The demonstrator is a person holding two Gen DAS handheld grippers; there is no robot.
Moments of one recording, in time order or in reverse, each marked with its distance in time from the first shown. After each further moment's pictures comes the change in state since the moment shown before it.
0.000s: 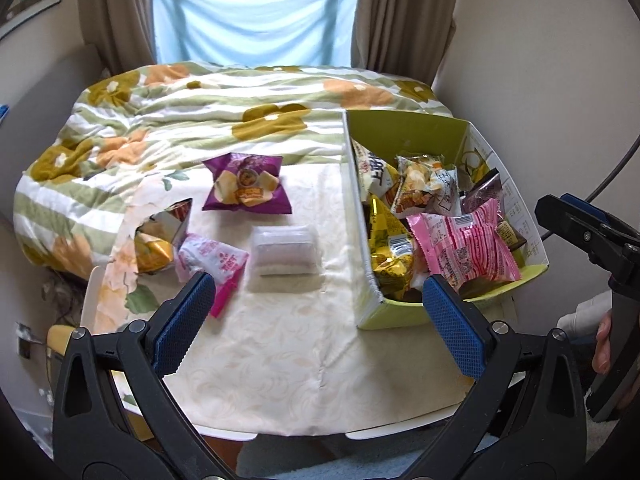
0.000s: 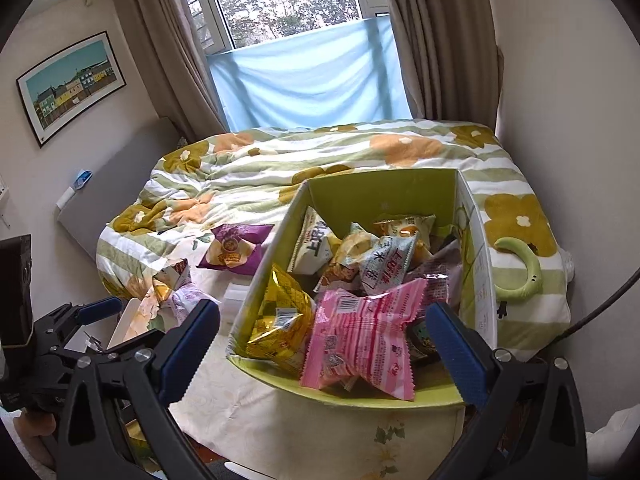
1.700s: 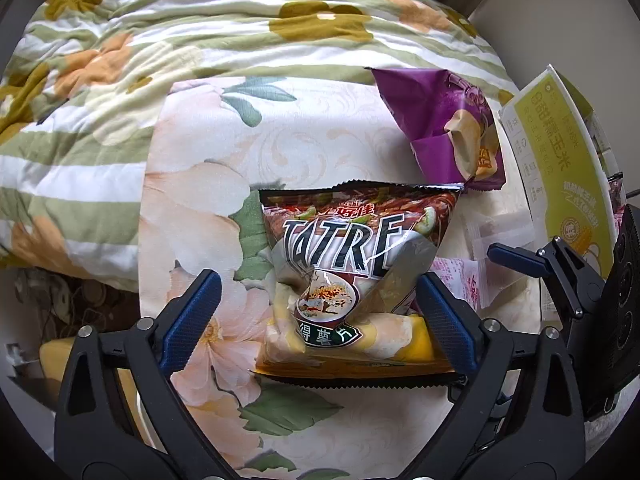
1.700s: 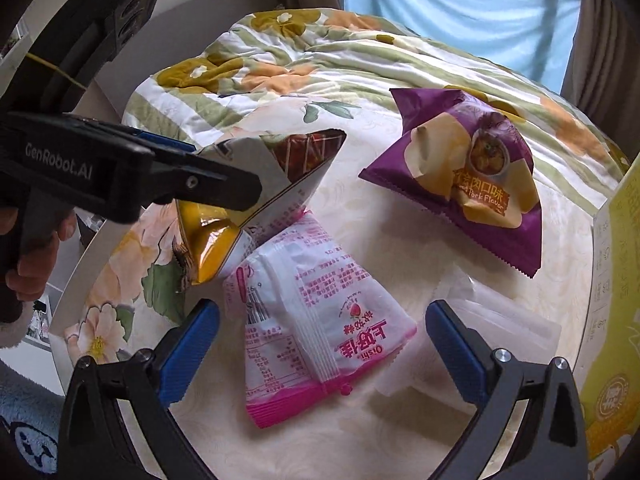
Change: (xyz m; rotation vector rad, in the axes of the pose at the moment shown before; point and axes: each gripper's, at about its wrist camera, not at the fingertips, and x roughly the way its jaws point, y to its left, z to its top) left arm 0.227 0.264 0.040 -0.014 0.379 -0.156; right arm 0.305 0.208 -0.056 -0.357 0.351 0.149
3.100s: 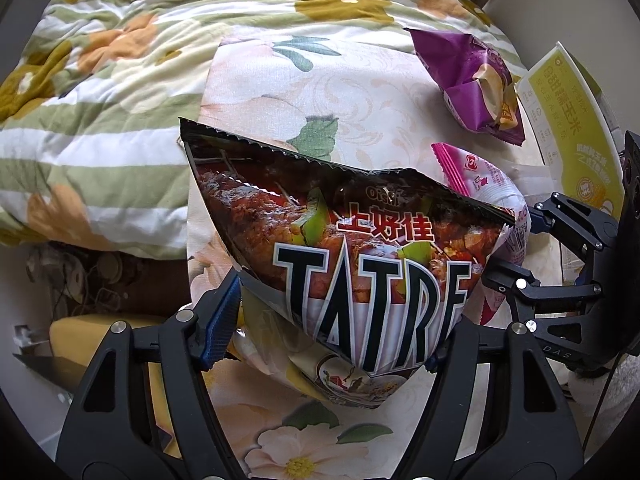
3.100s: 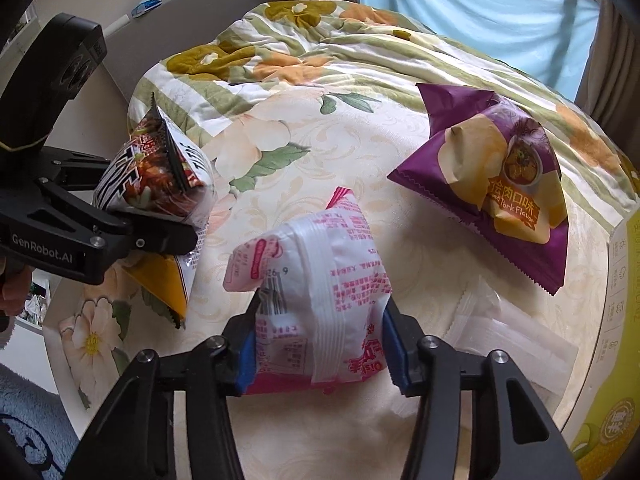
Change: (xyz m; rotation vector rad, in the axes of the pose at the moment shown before) left arm -0.021 0.027 -0.050 -0.012 0.020 0.052; right arm 0.012 0.016 0.009 -0.017 0.003 0.012
